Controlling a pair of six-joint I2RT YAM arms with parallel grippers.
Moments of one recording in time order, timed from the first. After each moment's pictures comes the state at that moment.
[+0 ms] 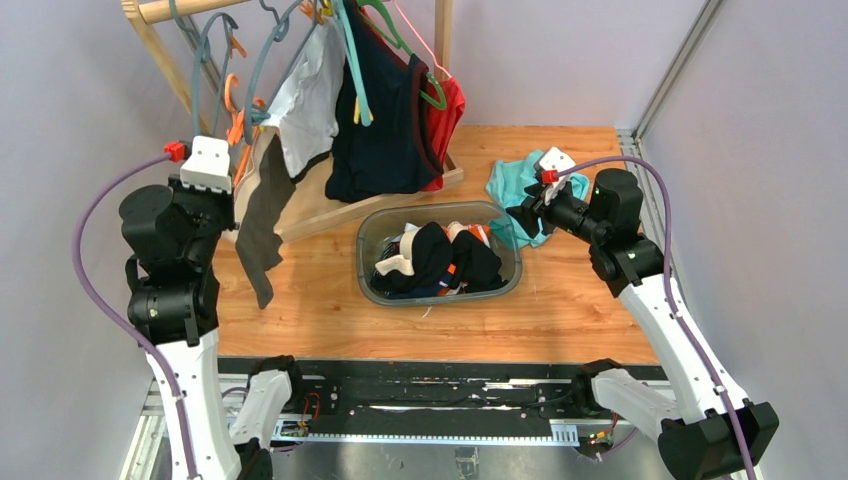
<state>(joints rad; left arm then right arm) 0.19 0.80 1.38 -0.68 0.08 0.34 0.27 0.98 0.99 -0.27 -0.50 -0.34</state>
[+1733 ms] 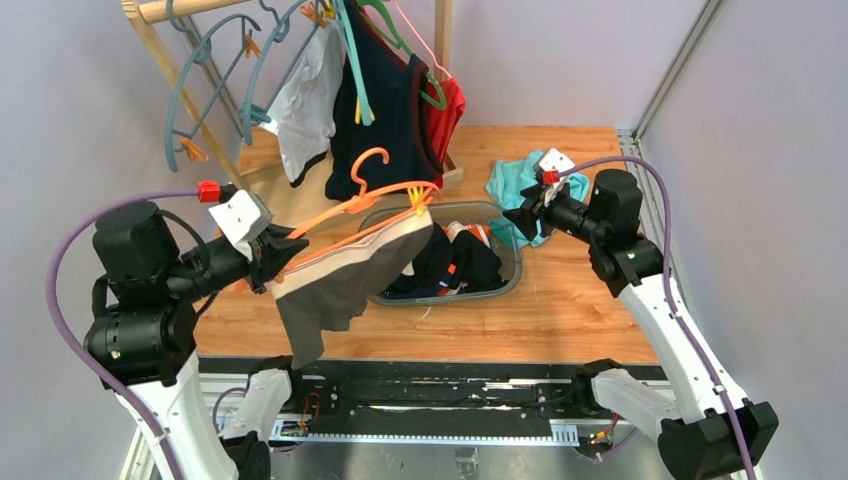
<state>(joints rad) 0.19 0.84 1.72 -1.29 0.93 0.51 0.27 0.98 0.98 -0.27 -0.55 -0.32</state>
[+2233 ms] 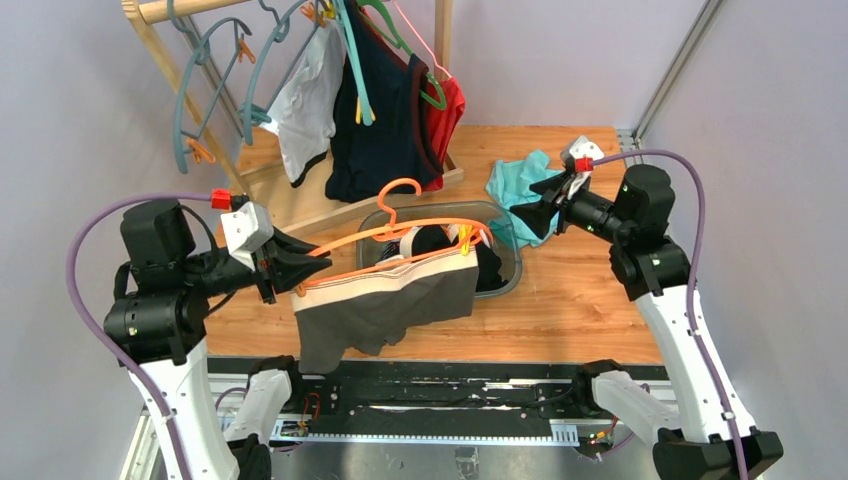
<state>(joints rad) 0.19 0.83 1.59 -1.28 1.26 0.54 0.20 0.94 1.07 -0.35 -0.66 -0.17</state>
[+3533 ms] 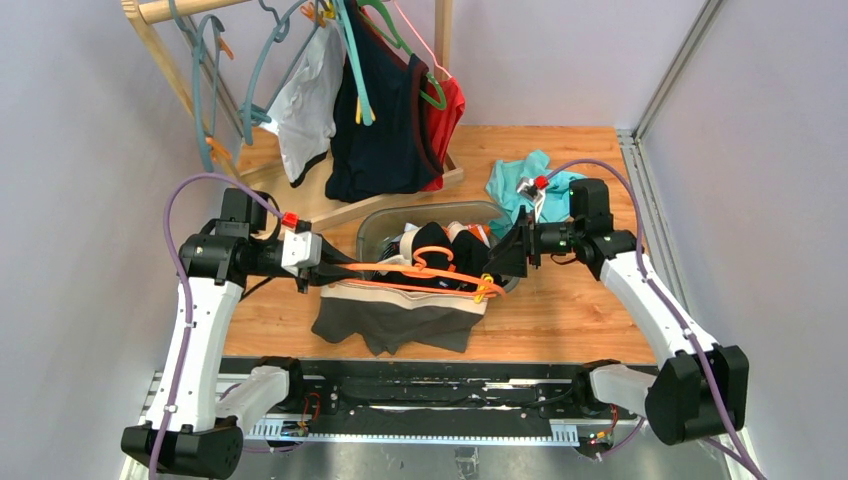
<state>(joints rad) -0.07 0.96 1.20 -1.28 1.32 1.24 0.21 1.15 0.88 -0.40 -1.19 -0.03</state>
